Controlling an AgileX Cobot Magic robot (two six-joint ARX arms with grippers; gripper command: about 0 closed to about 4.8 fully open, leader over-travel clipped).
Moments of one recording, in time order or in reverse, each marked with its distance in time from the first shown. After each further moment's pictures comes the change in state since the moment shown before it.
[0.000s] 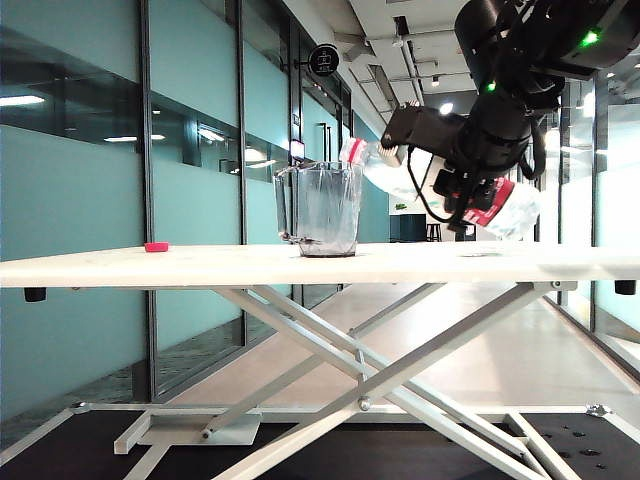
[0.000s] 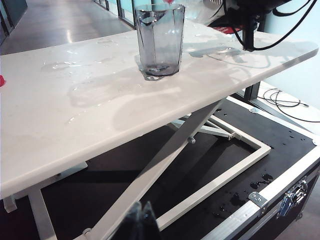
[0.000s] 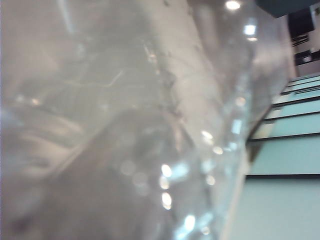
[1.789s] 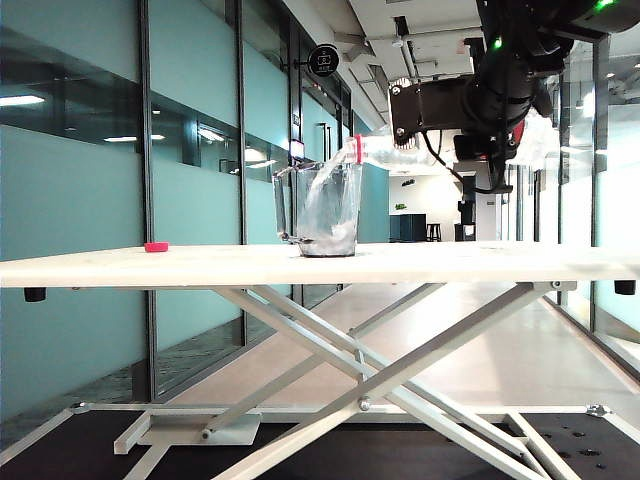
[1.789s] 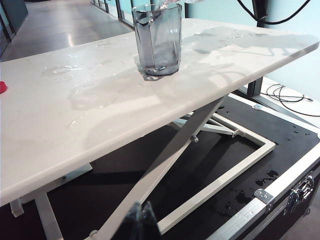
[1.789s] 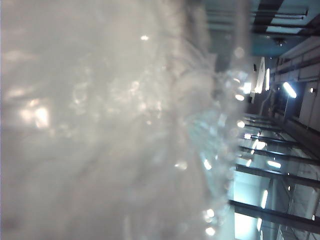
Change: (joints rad) left arm 0.000 0.000 0.000 0.000 0.000 0.039; right arm -0.002 -0.076 0.000 0.091 0.058 -0.503
